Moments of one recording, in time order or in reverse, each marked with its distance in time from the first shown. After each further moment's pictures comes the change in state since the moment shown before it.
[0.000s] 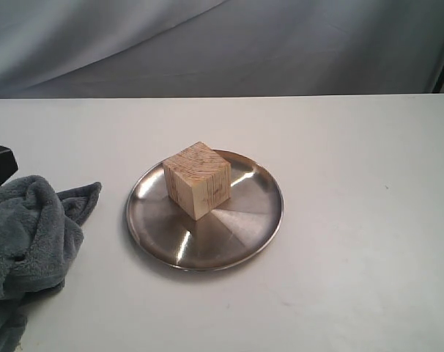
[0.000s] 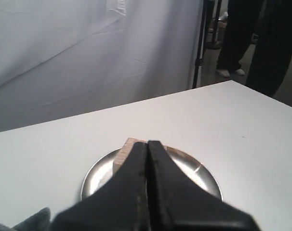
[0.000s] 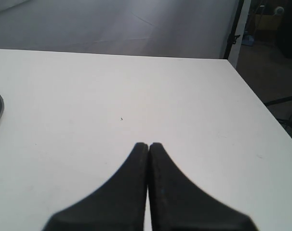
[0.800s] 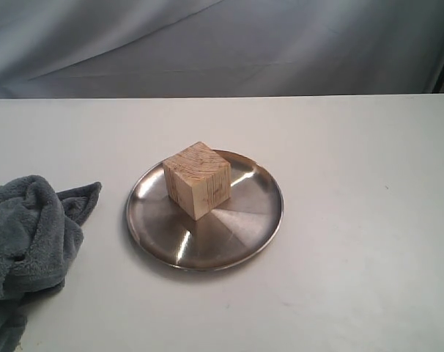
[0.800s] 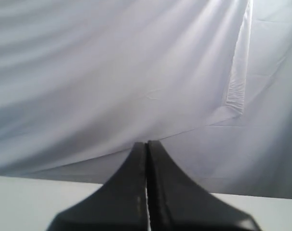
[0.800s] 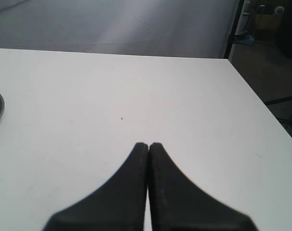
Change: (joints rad) left arm 0.603 -0.592 0.251 0.000 0.130 -0.116; right arm 0.000 0.000 0.000 0.000 0.000 0.000
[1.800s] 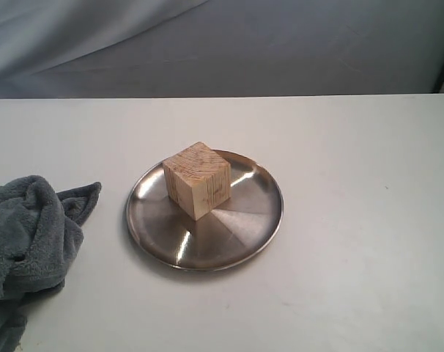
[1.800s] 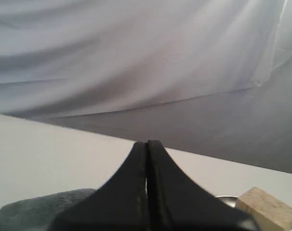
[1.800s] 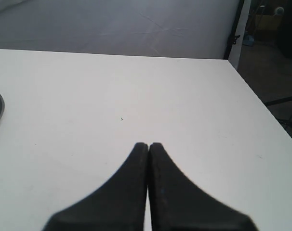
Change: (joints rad) left arm 0.003 -0.003 0.031 0.841 -0.025 -0.874; right arm 0.000 0.000 0.000 0.000 0.000 0.000
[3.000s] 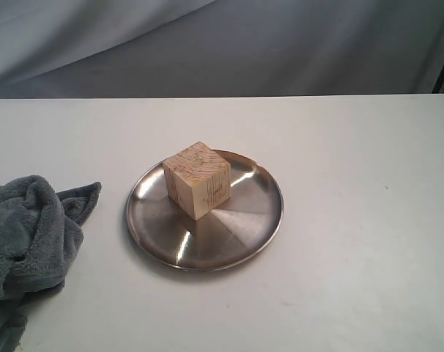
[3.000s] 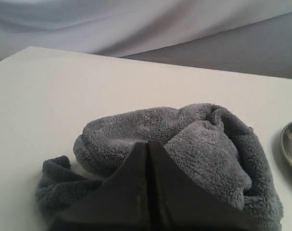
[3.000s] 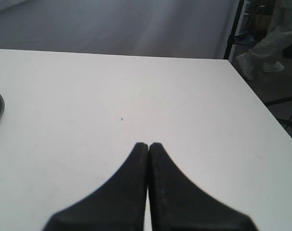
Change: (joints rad) left arm 0.000 0.000 0.055 0.995 0.160 -0.828; right arm 0.000 0.000 0.000 0.000 0.000 0.000
